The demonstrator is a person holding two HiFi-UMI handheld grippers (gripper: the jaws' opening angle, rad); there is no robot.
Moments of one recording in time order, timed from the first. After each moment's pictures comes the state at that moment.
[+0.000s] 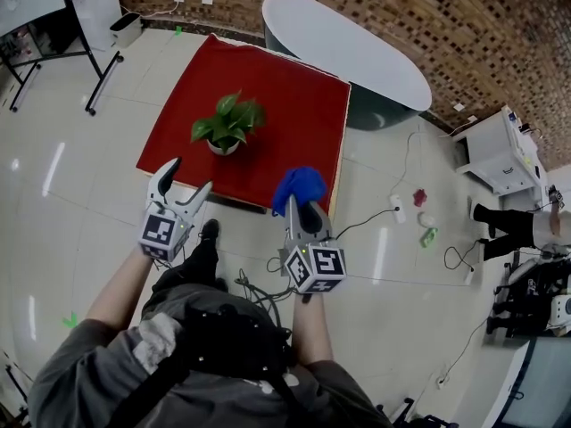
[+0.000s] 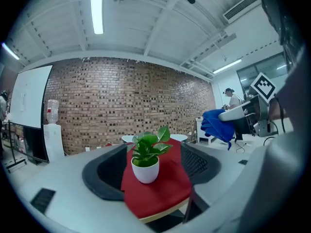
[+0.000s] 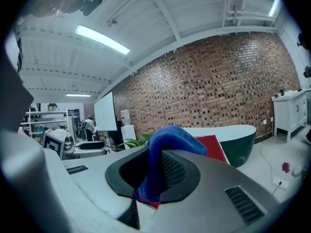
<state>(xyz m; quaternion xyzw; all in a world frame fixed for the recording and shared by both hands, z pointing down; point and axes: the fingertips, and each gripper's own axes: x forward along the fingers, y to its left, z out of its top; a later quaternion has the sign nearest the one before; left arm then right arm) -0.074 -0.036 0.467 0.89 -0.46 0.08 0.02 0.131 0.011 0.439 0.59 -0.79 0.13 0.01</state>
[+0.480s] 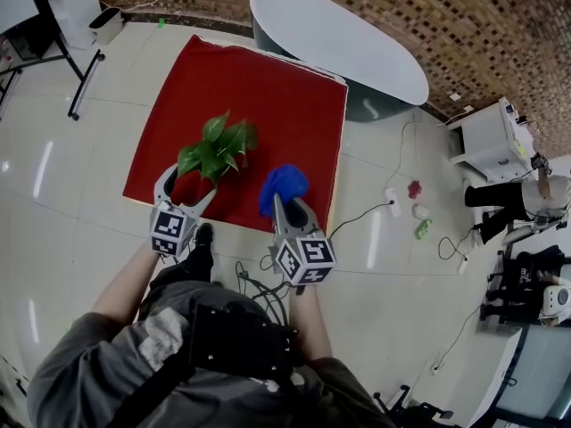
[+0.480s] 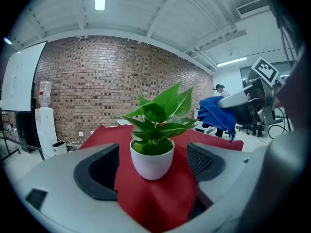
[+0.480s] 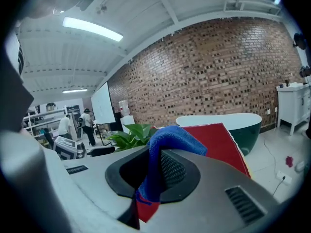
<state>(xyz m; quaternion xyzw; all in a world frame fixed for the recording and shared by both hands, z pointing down) -0.050 -0.178 0.562 0.89 -0.43 0.14 0.07 0.120 -0.129 0.489 0.57 -0.80 0.18 0.05</state>
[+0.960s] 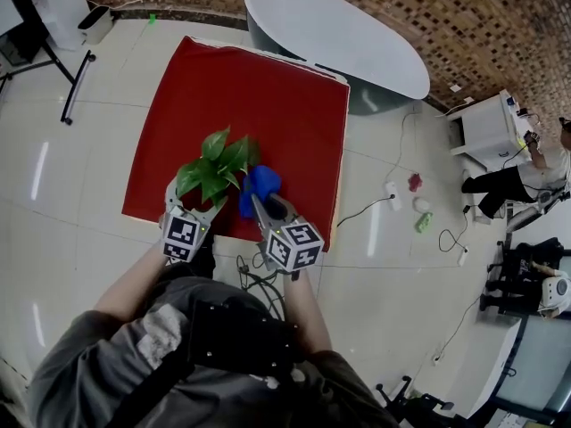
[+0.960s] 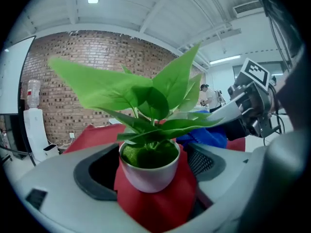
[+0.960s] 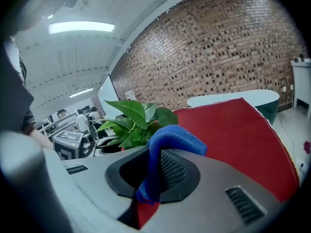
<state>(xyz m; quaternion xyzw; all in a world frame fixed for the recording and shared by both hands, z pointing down) -0.019 -0.256 0.571 0.91 -0.38 0.17 0.06 0.073 -0.226 0.544 0.49 -0.82 0.28 0.07</state>
